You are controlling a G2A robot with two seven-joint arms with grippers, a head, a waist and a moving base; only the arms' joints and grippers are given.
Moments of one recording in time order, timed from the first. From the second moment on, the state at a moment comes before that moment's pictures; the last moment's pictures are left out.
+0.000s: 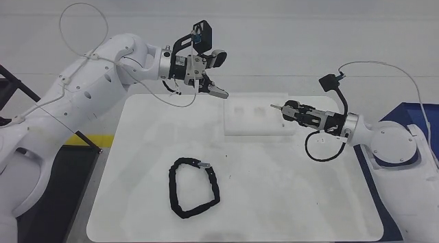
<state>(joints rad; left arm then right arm) 0.02 -0.98 -0.17 -1.10 0.30 -1.01 -0.20 -1.11 -0.98 1.42 -1.72 -0.08 -0.24 0.98</state>
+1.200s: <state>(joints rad) 0.42 -0.95 -0.17 -0.94 0.83 -1.01 0.10 -1.11 -0.98 1.42 -1.72 -0.08 -0.24 0.98</state>
